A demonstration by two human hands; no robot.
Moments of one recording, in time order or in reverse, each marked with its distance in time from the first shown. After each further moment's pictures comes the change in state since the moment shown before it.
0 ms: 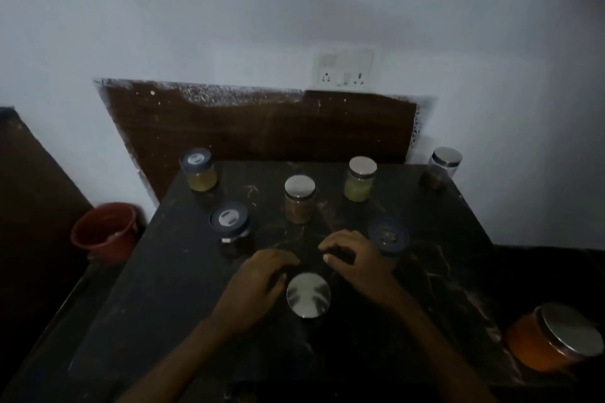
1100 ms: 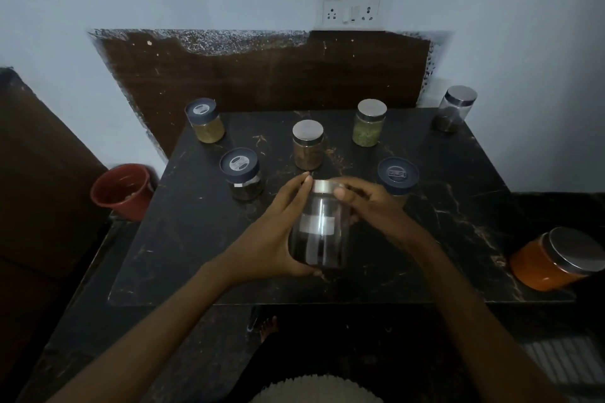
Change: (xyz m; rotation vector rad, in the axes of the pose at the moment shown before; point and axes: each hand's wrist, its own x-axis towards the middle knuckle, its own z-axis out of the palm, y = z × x) left_hand -0.028 0.039 -0.017 -0.072 -0.291 0.047; right_hand -0.031 -0.022 0.002 0.561 -0.162 0.252
